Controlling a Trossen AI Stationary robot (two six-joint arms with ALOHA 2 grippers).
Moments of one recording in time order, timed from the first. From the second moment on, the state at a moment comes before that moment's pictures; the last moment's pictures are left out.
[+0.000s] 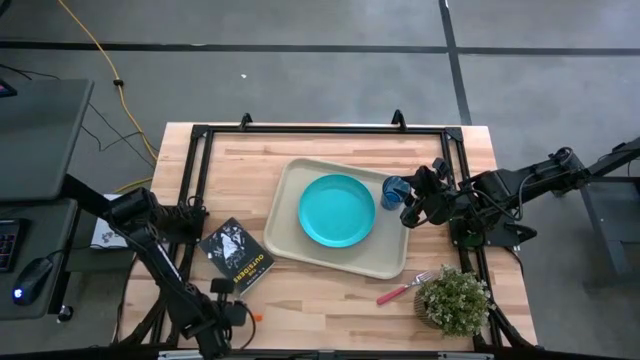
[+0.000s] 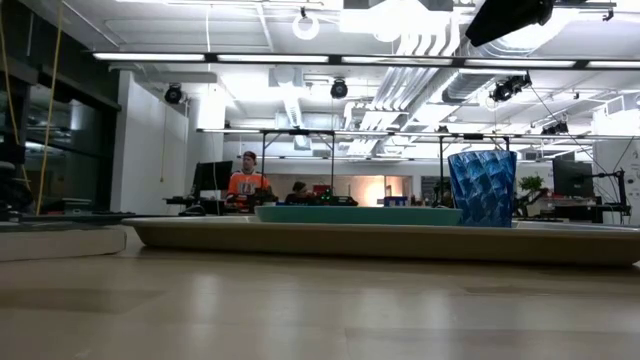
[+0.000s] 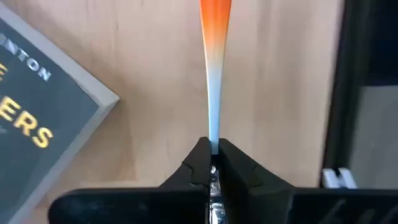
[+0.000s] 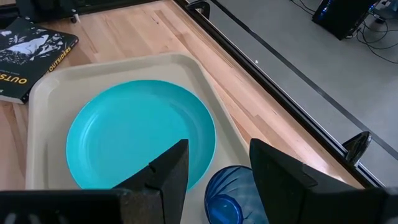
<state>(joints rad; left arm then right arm) -0.91 1.79 1.18 -0.88 -0.08 -0.97 0.34 1.02 1.06 -0.94 0.77 0.58</state>
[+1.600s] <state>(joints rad) -0.36 1.49 1.01 -1.18 -1.28 -0.74 0.08 1.44 1.06 -0.20 0.44 0.17</state>
